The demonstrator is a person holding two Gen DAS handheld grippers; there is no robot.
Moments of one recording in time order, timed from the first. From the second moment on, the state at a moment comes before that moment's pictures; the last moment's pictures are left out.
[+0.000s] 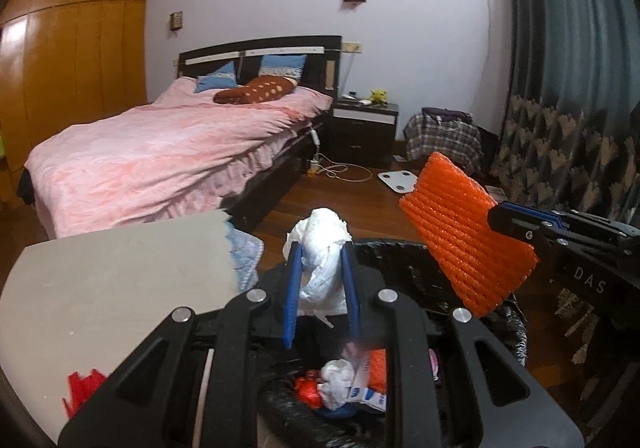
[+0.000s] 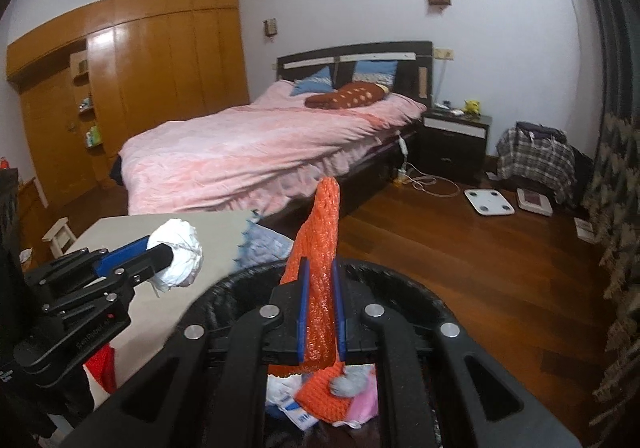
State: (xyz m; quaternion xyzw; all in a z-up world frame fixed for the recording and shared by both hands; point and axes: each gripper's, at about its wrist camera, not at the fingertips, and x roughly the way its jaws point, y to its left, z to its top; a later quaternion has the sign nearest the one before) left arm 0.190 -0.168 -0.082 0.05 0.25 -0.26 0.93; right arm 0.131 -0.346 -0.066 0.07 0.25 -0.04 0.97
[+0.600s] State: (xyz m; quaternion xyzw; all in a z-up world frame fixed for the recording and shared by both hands) left arm 0.203 -0.180 -0.111 0.04 0.27 -0.28 0.92; right arm 0.121 -0.371 -0.104 0.07 0.28 -0.09 0.95
